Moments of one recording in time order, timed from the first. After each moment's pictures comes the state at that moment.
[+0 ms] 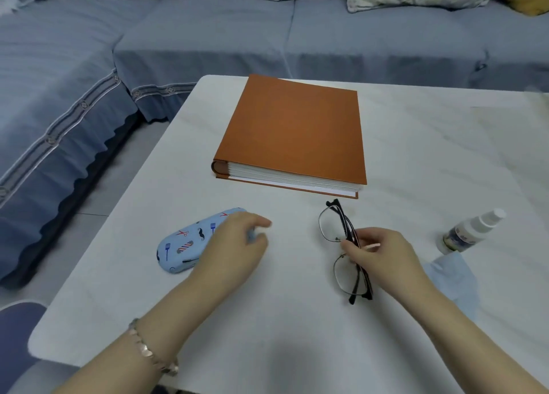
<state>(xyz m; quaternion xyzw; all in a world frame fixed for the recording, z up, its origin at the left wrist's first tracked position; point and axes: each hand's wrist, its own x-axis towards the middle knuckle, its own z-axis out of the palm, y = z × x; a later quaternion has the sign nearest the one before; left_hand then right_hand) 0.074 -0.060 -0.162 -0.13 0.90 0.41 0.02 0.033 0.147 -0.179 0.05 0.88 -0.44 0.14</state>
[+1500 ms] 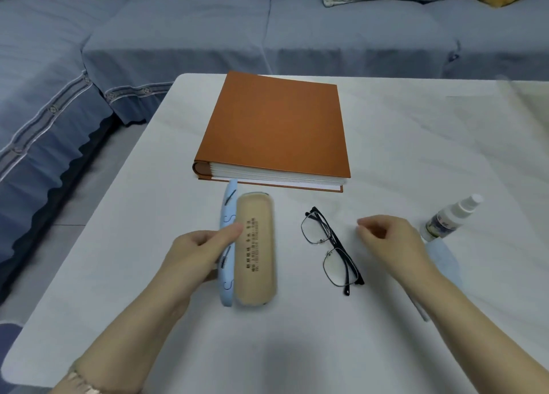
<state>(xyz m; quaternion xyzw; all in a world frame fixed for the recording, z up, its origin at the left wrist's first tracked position) 0.089 -0.076 -0.148 -0.30 0.72 0.61 0.10 0.023 0.170 -0.190 0.07 0.90 -0.42 0.07</state>
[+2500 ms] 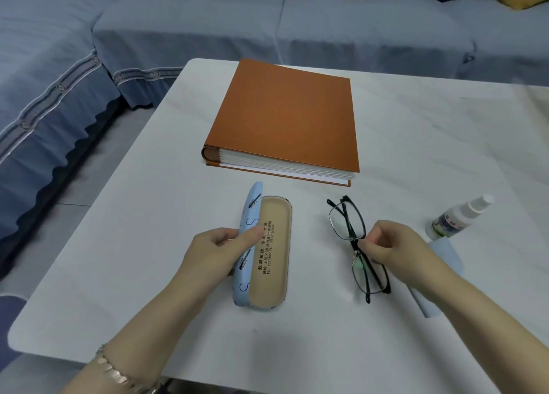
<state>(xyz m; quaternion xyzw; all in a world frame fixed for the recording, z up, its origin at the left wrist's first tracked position) 0.099 -0.068 -0.168 -0.29 0.72 0.62 0.10 0.034 0.178 -0.185 0.01 0.88 -0.44 0.18</state>
